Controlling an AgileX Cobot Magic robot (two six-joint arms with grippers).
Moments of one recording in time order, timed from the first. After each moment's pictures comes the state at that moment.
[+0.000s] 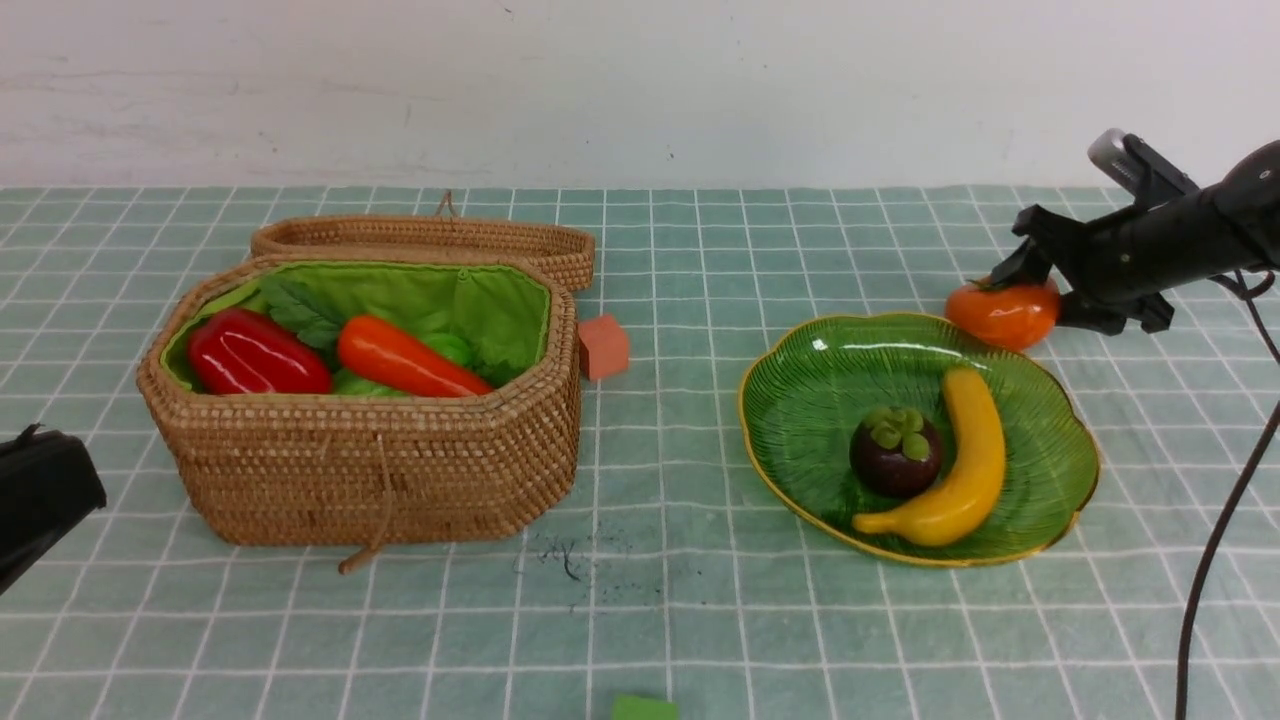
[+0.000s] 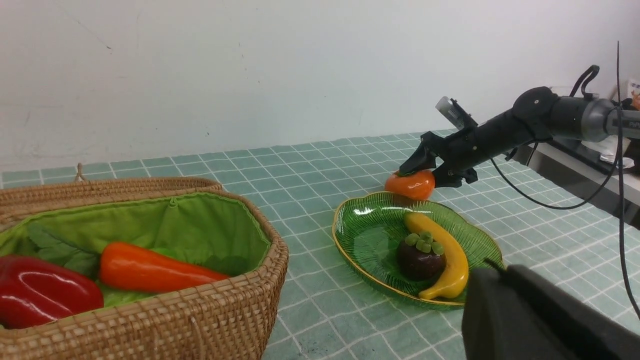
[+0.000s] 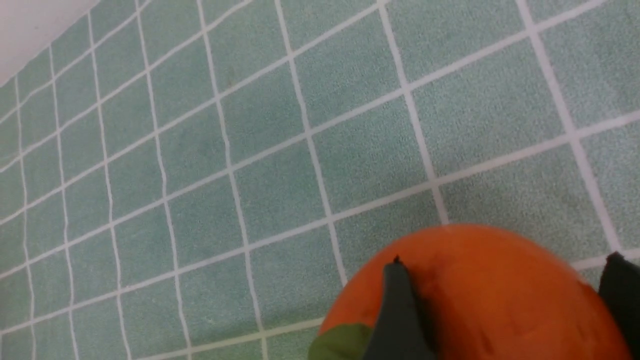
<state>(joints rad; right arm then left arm) -0.16 2.40 -2.03 0.69 0.70 -0.15 -0.82 0.35 -0.56 0.56 0.39 -0.73</state>
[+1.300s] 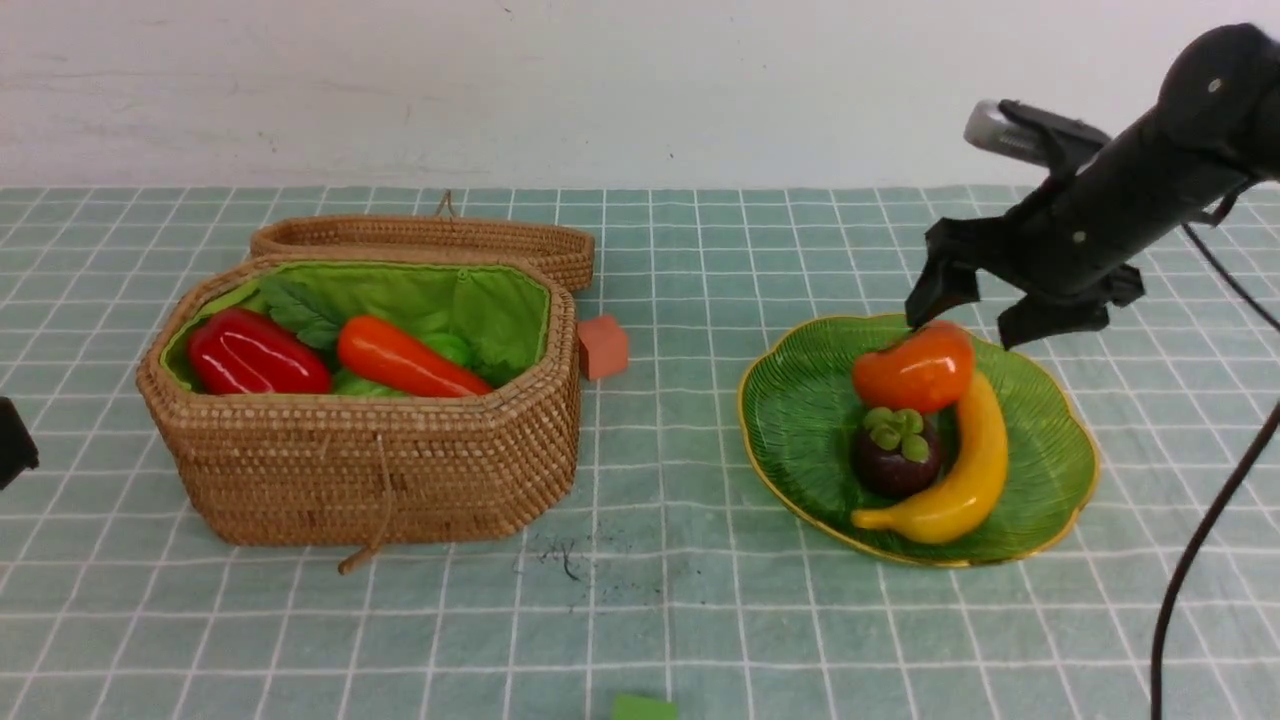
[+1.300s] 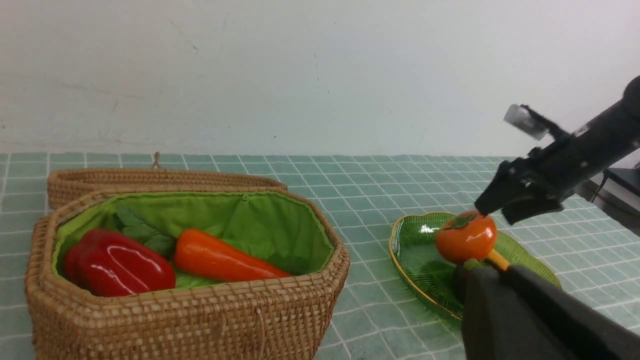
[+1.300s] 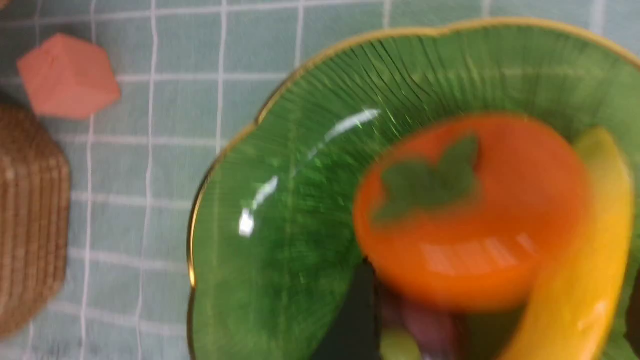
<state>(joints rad) 0.06 1.97 -1.74 0.39 0.97 -0.11 -0.82 0.35 -0.56 0.78 0.49 -0.99</state>
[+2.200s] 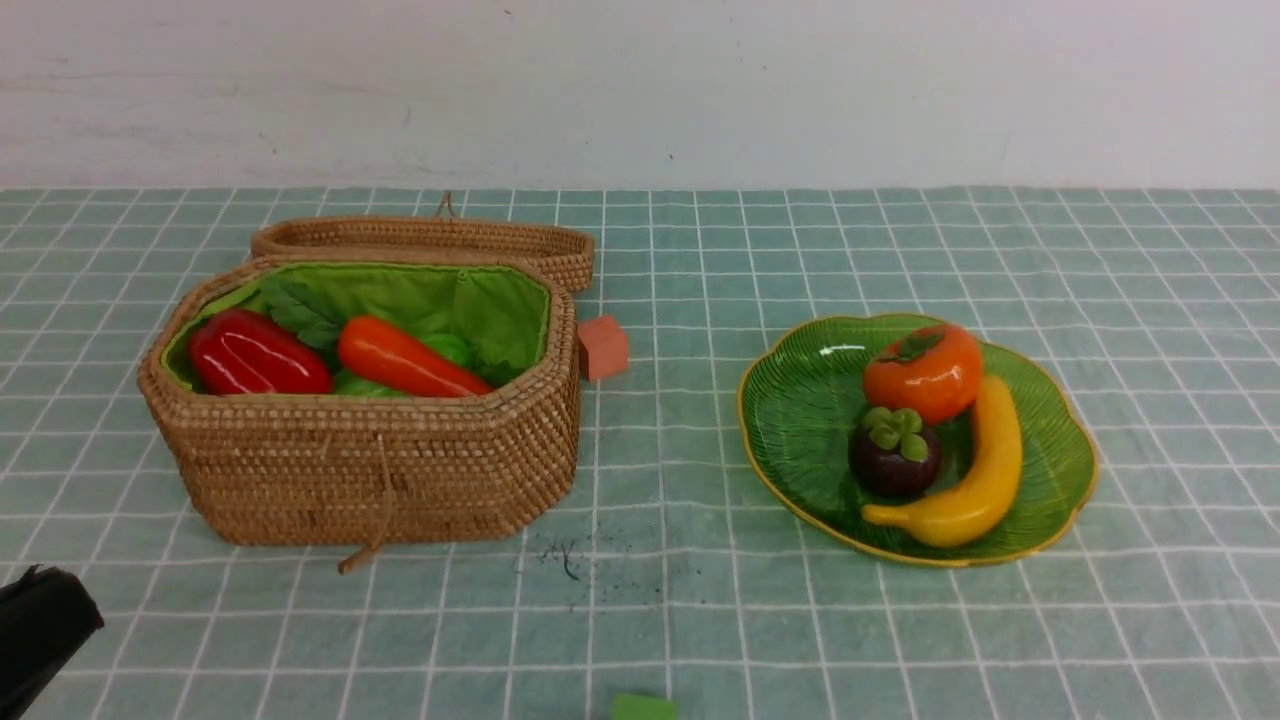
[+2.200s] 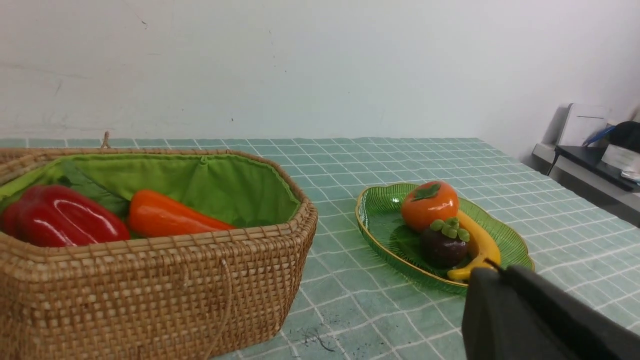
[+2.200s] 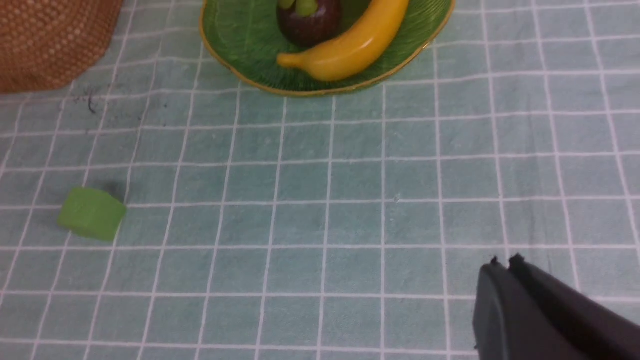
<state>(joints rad) 0.05 0.30 -0.72 0.14 1.14 0.04 -0.82 0.16 -0.30 0.78 0.34 -0.99</state>
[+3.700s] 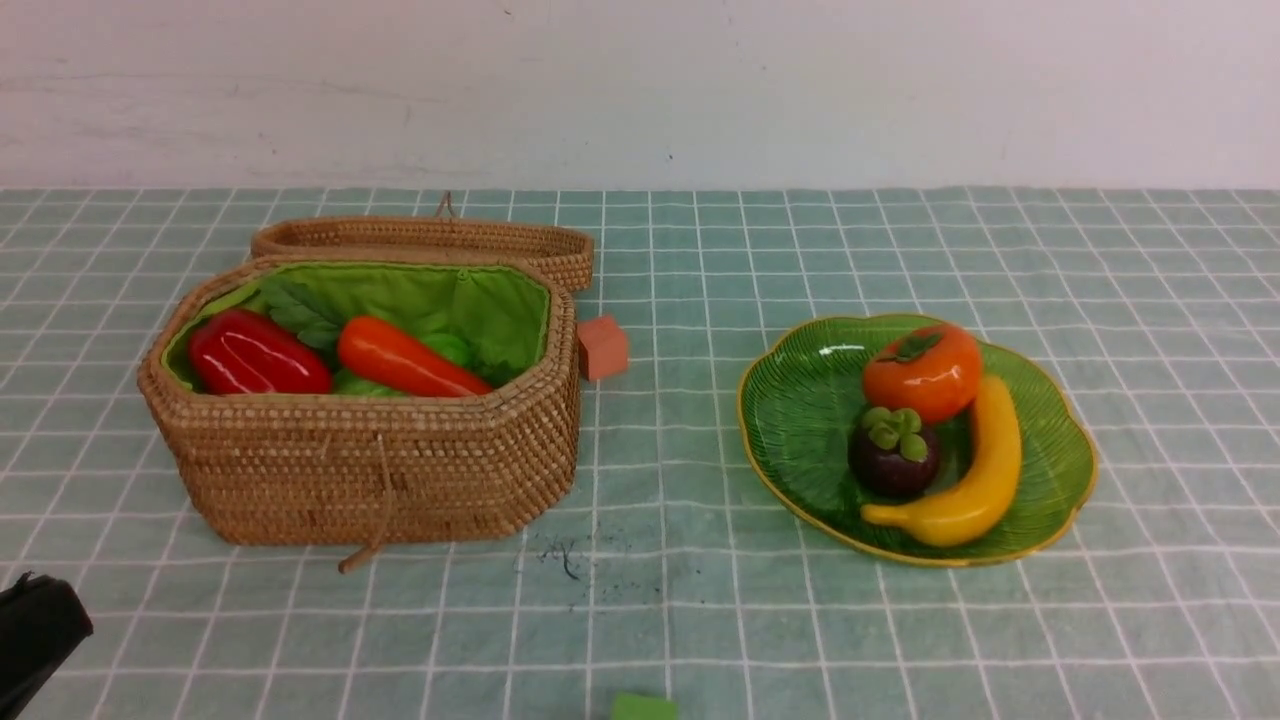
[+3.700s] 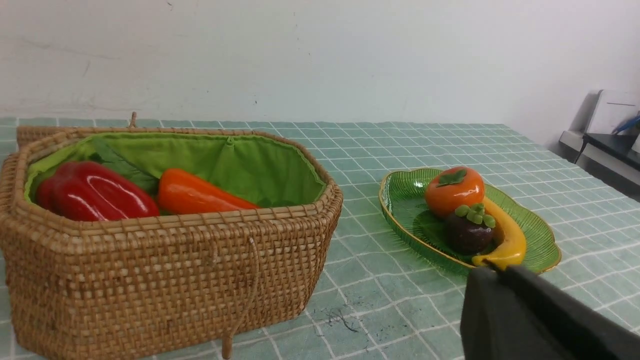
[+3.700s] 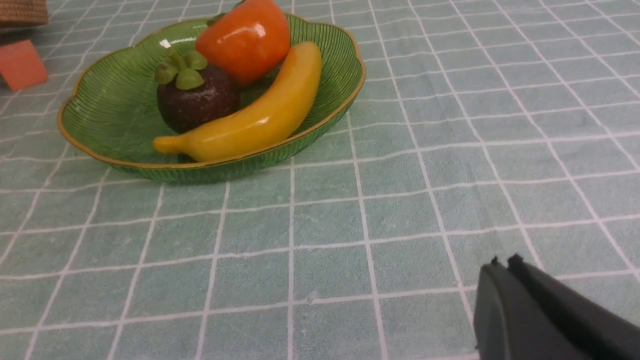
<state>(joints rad) -0.01 -0.01 0.02 0.02 0.38 0.08 -0.82 0.16 -0.30 0.79 0.40 -0.99</state>
